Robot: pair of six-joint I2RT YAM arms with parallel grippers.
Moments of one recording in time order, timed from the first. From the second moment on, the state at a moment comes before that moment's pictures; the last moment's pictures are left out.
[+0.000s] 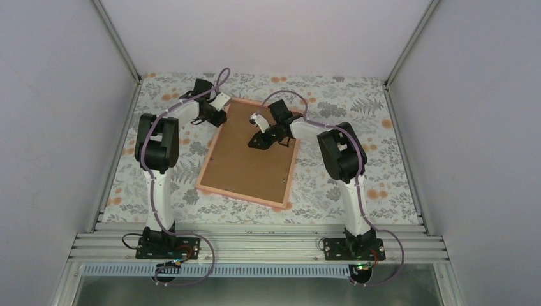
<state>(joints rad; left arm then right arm) -0.18 2.21 1.63 -0.48 0.28 0.37 0.53 2.24 1.54 -0.33 -0.67 -0.15</state>
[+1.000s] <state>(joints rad) -0.21 1.68 1.22 -0.30 0.39 0.60 0.37 1.88 1.38 -0.52 -0.46 -0.30</state>
